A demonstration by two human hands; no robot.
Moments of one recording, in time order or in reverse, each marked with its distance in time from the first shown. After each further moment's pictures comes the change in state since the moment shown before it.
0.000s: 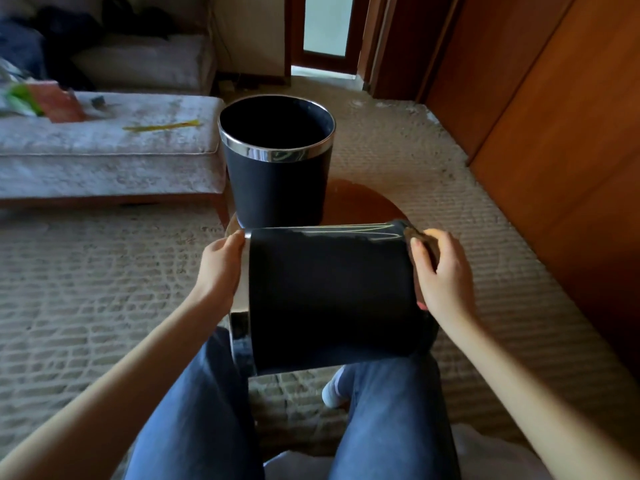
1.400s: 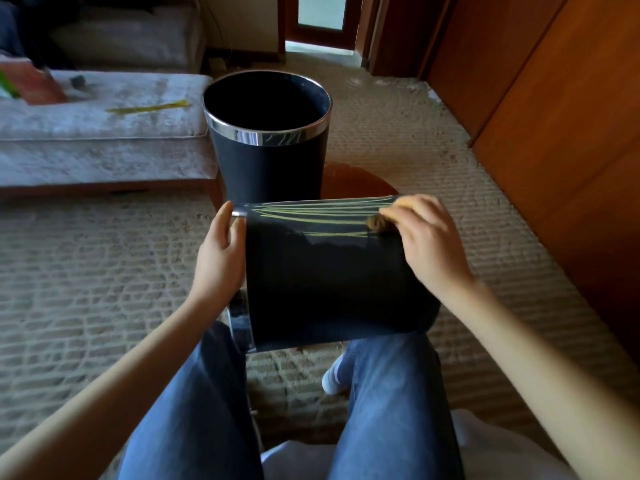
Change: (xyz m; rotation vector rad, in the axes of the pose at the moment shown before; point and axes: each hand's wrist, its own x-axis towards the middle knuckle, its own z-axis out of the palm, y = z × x) left_hand -0.003 -0.006 0.007 0.359 0.012 0.348; right_hand 0.043 -0.004 0.018 -0.225 0.001 -0.664
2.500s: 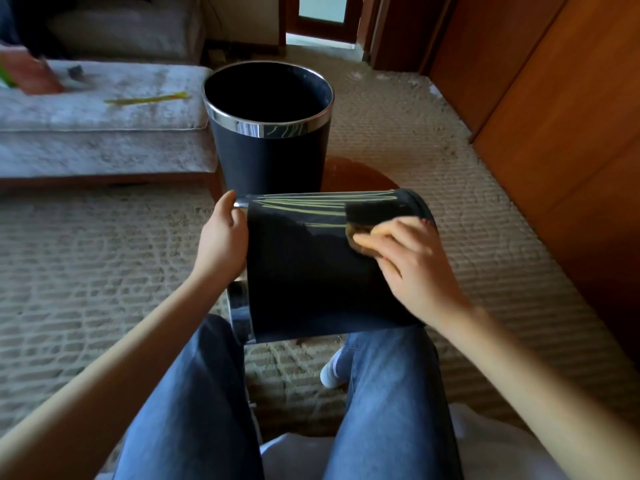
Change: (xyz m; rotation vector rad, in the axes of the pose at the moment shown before) left_hand 0.010 0.018 0.001 0.122 -0.031 -0.091; right_hand -0.022 -0.047 -0.019 0.080 -0.119 -0.049
